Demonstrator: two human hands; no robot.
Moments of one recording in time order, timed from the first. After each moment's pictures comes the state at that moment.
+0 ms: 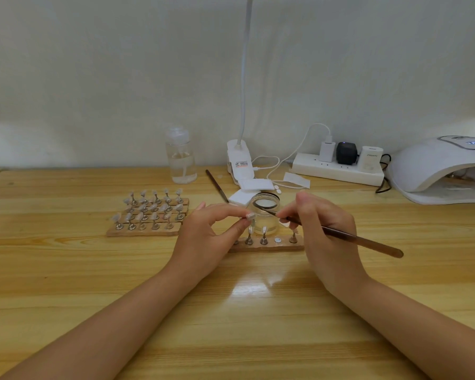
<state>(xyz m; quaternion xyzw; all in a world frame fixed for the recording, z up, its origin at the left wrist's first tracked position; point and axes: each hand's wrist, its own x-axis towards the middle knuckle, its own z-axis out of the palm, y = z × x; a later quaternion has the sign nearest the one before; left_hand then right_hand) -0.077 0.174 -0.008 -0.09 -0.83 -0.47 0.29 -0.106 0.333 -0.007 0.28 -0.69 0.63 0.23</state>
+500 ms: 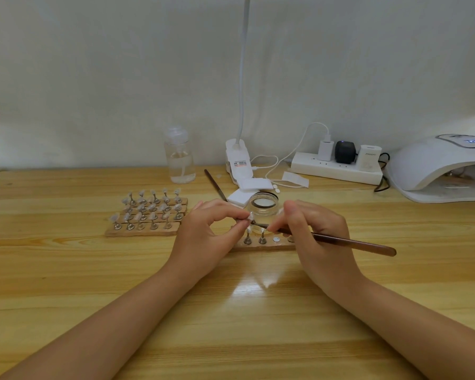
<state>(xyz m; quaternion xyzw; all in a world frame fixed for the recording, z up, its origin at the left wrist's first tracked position) -0.077 0.174 -0.008 -0.11 -0.83 -0.45 0.30 -0.104 0.332 -0.009 0.35 -0.69 0.58 0.24</state>
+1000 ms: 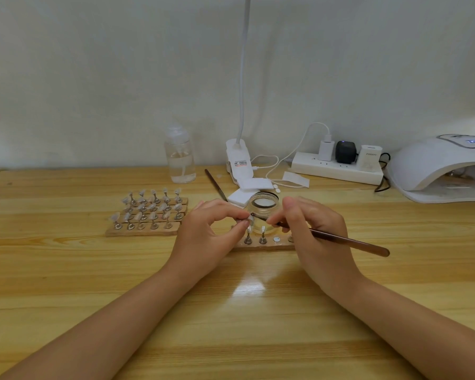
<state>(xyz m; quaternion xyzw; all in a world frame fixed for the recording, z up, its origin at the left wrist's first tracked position) -0.078 0.173 -0.009 -0.10 -0.84 -0.45 0.30 -0.105 0.330 -0.007 0.32 -0.71 0.59 0.23</state>
